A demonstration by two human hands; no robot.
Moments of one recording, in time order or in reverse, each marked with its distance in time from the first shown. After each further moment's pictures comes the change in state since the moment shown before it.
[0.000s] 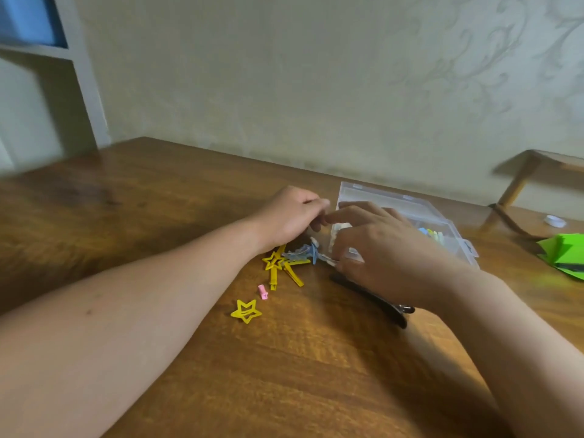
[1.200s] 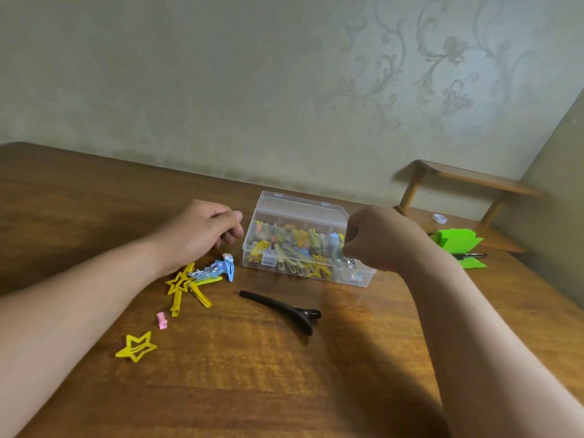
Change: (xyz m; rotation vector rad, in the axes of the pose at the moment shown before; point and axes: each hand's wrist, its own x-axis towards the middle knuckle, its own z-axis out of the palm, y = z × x) left_hand 0.004 -0.007 0.002 -0.081 0.027 0.014; right_hand -0.034 0.088 -0.031 0.013 -0.030 0.693
